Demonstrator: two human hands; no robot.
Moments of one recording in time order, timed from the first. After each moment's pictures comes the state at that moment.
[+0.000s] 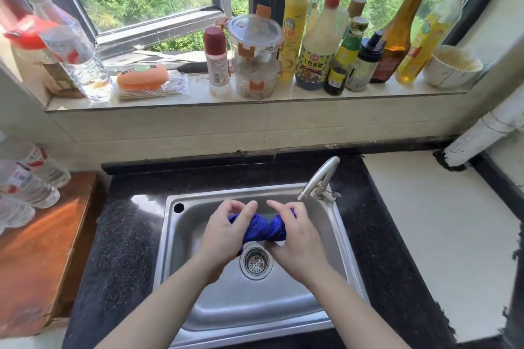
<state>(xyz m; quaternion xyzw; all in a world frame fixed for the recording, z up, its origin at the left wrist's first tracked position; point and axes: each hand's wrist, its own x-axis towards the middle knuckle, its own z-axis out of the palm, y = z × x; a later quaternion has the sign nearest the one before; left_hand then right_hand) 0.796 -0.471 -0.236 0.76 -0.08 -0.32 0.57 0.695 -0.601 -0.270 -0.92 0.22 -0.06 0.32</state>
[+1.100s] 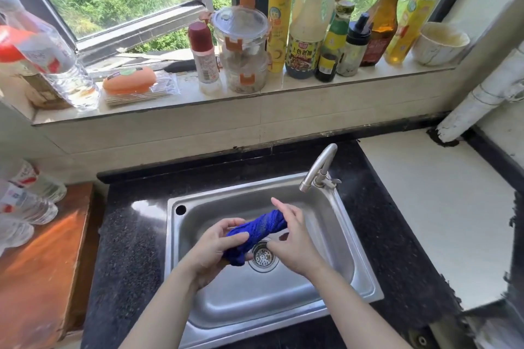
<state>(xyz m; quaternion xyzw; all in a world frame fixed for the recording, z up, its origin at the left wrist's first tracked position) 0.822 -0.433 -0.291 0.59 -0.02 -0.53 0.61 0.698 -0.588 -0.322 -0.77 0.27 -0.06 0.57</state>
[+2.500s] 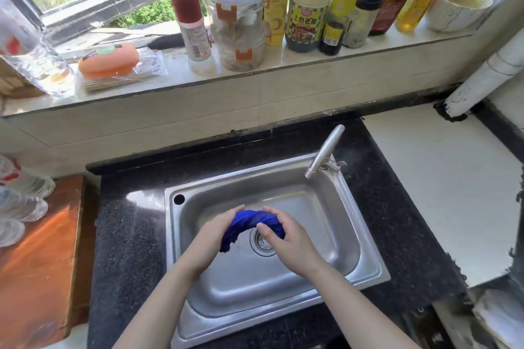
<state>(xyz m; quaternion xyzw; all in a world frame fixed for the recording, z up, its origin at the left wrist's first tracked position) 0.844 -0.422 -0.324 0.73 -0.17 -0.44 0.48 0.703 -0.570 -0.353 -0.72 0.31 -0.02 0.62</state>
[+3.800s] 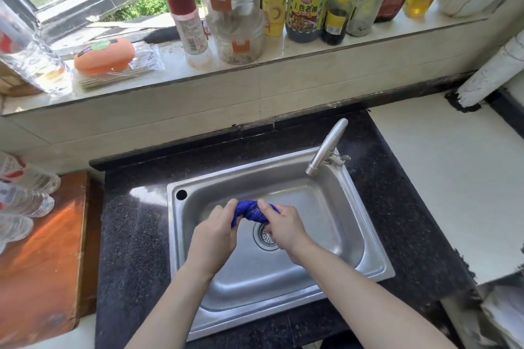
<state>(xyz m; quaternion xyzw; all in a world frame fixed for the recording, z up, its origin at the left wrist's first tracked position) 0.836 -0.427 -0.353 0.87 -0.43 -0.04 0.25 0.739 -0.573 -0.342 -0.60 0.42 0.00 0.68</state>
